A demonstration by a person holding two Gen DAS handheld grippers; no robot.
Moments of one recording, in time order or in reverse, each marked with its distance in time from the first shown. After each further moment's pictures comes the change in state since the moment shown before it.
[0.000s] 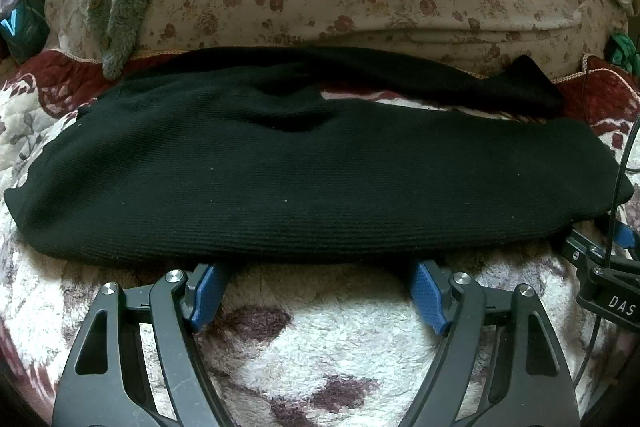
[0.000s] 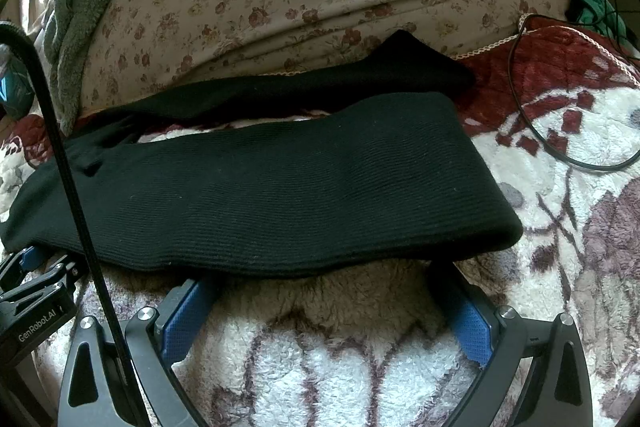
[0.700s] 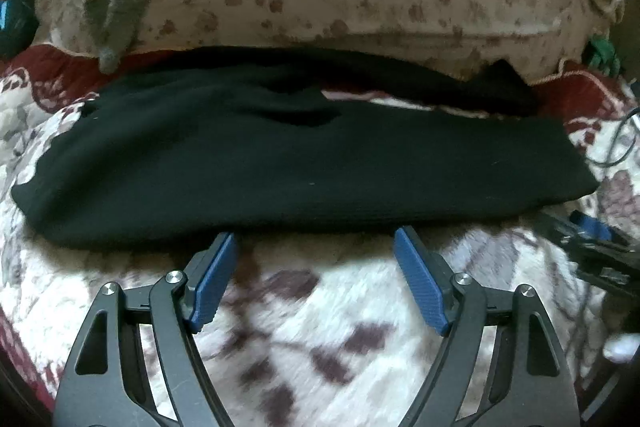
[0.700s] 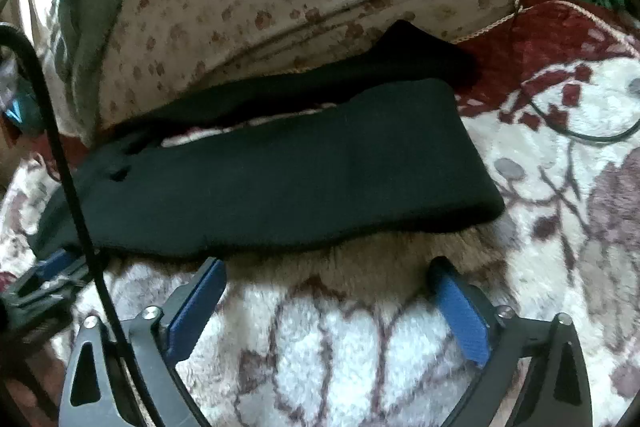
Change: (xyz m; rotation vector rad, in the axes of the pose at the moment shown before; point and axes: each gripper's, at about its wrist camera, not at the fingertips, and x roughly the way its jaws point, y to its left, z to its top) left arm -0.032 0.027 -0.004 -0.001 0.016 -0.091; right arm -0.018 -0.004 -0.007 0.059 -0.024 0.080
